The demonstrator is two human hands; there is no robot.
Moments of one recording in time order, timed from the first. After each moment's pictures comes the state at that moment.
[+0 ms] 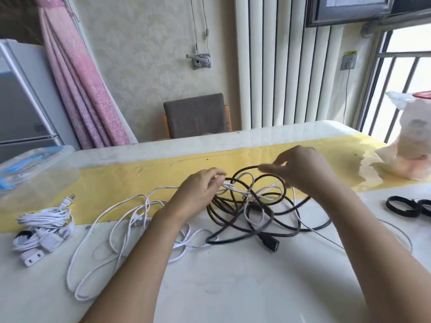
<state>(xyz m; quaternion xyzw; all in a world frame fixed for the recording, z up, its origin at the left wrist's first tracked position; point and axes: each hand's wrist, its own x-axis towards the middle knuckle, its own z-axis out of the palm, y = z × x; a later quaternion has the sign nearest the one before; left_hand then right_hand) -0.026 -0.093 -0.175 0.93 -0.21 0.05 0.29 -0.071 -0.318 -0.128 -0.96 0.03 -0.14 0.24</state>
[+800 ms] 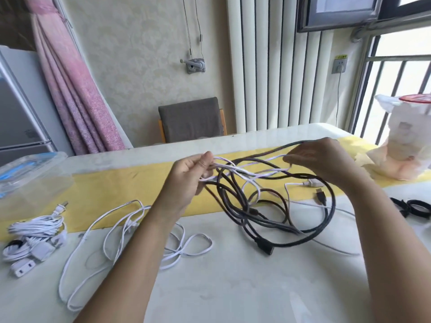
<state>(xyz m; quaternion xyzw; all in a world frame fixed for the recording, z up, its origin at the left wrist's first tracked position) -0.054 -0.108 -0.133 0.70 -0.16 0.05 0.69 -0.056 -0.382 -0.136 -0.90 -0.05 -0.22 0.37</state>
